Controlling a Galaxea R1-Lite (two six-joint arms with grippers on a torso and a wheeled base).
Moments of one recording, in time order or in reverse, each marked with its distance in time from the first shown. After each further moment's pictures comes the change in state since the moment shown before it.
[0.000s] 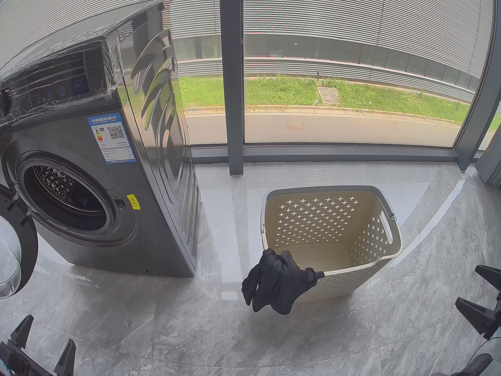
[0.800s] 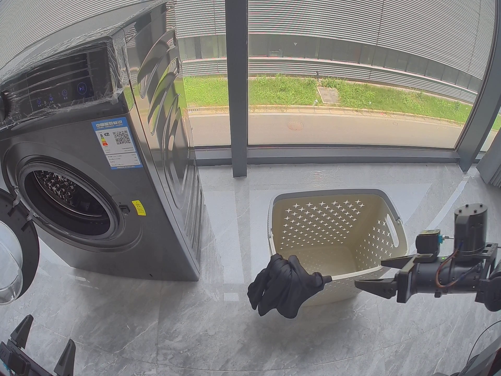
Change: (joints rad) left arm 0.000 0.000 0.000 0.000 0.001 0.002; right arm 0.248 0.995 -0.068 -0.570 -0.017 0.043
